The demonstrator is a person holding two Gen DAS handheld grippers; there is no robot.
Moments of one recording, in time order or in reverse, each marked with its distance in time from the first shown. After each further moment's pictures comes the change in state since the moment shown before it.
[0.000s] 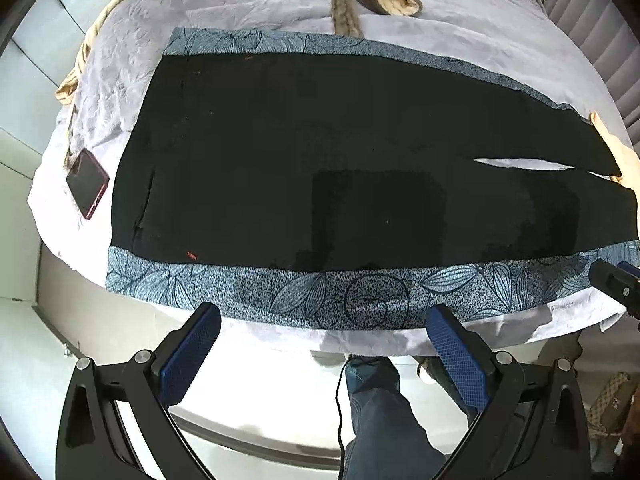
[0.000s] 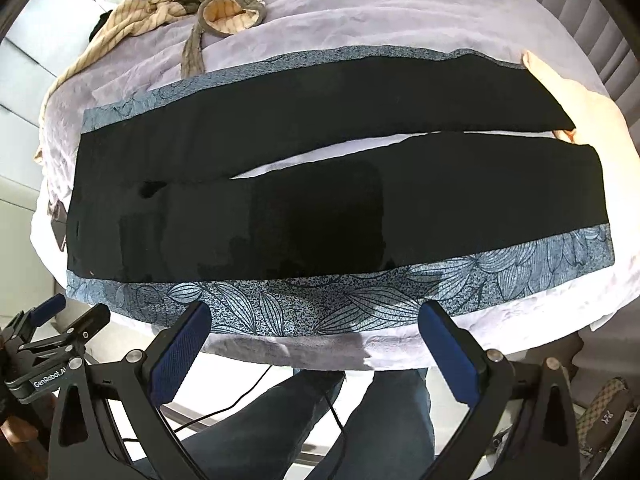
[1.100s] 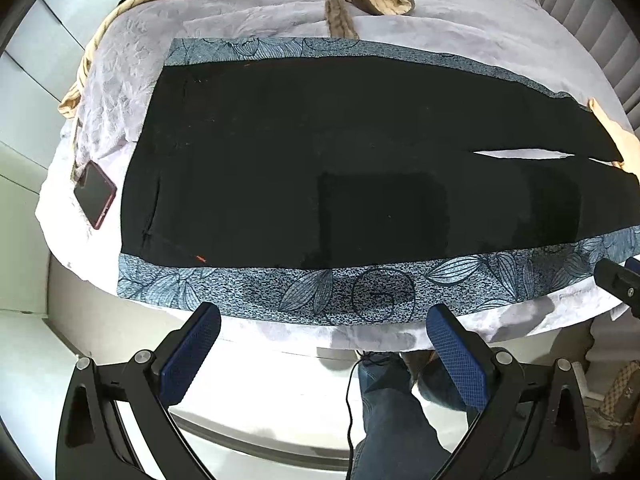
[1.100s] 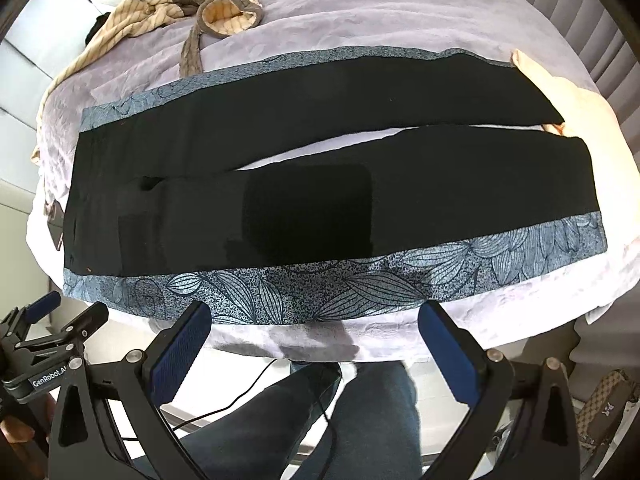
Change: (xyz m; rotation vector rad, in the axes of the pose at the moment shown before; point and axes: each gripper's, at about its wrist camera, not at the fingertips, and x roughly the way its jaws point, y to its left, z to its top) left arm -0.007 -0.006 -0.003 0.048 -0.022 0.048; right arm -0.002 -0.002 -0.011 0.006 -0.018 -0.018
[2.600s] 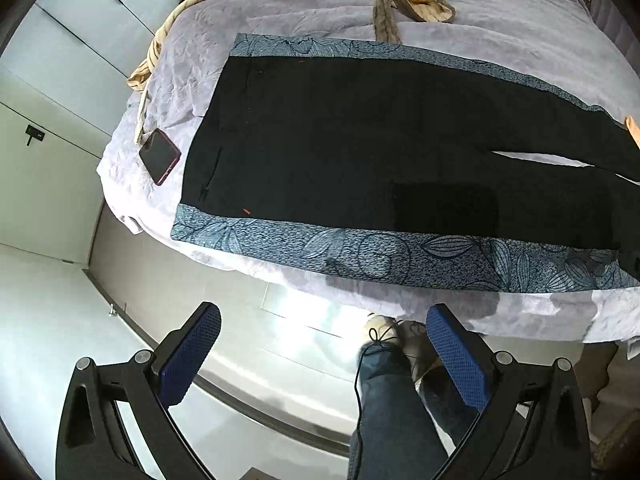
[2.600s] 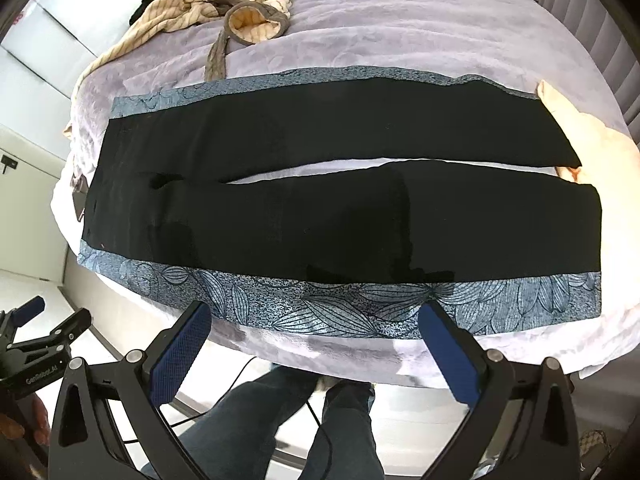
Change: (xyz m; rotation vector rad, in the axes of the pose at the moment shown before) left arm -0.046 -0.030 -0.022 -0.142 0.033 0.201; right arm -0.015 -0.043 0.022 -0.138 0.000 0.107
